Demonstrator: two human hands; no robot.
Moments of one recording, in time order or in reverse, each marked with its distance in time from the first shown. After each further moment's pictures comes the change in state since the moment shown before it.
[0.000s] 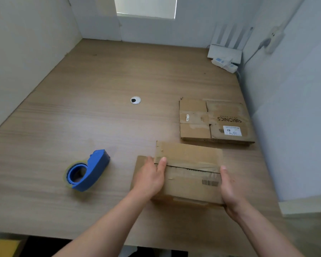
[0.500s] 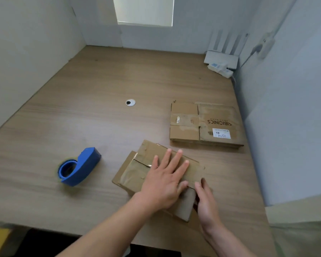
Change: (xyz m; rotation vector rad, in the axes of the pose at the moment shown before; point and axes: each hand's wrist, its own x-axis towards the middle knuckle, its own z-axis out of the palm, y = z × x) left_hand -0.035 0.051 0.054 0.697 0.040 0.585; right_hand -0.054 0.008 0.001 0.202 -0.146 -0.006
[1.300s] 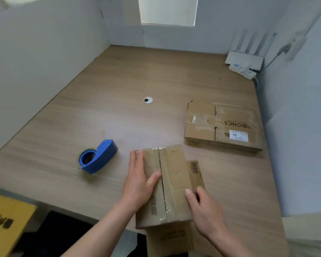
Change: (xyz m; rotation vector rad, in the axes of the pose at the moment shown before) left_hand -0.061 -0.052 0.009 -0.666 0.318 -0.578; right_hand -0.027 -0.020 0.000 -0.858 -0.221 -0.309
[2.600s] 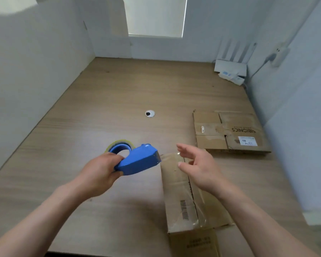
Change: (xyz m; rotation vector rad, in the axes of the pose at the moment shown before) left_hand 0.128 -0.086 -0.194 0.408 -0.287 0.459; right_hand 0.086 -0.167 0.011 0.132 0.057 -0.250
